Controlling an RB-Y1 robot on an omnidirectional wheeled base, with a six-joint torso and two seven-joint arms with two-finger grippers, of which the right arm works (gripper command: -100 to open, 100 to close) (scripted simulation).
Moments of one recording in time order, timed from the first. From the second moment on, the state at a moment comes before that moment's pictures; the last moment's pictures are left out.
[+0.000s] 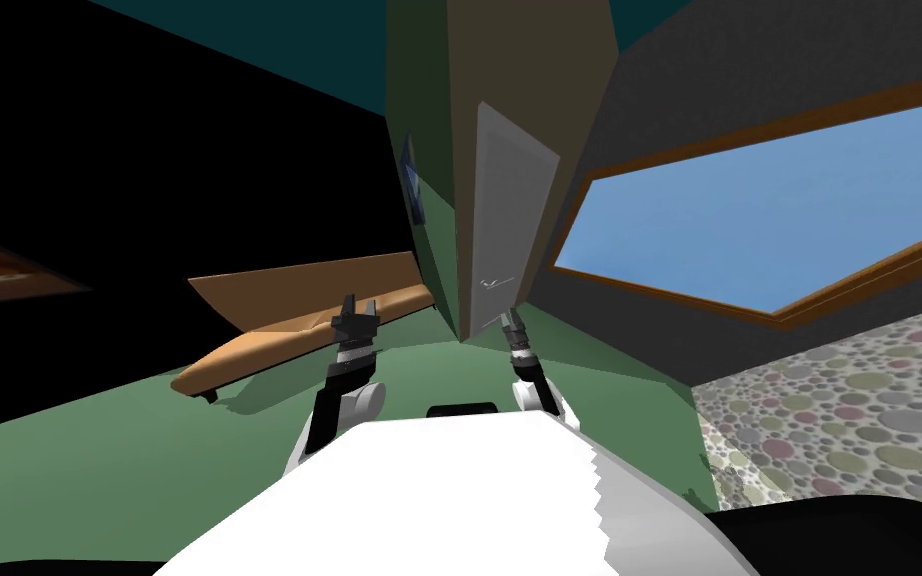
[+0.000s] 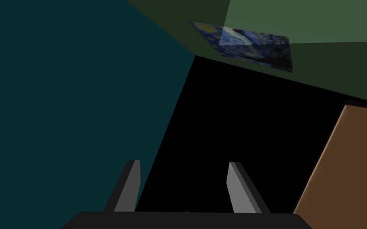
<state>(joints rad) 0.34 -0.16 0.14 -1.82 -0.02 -0.64 -0.01</state>
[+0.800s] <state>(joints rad) 0.27 -0.22 0.17 -1.64 -0.06 -0.66 -0.05</state>
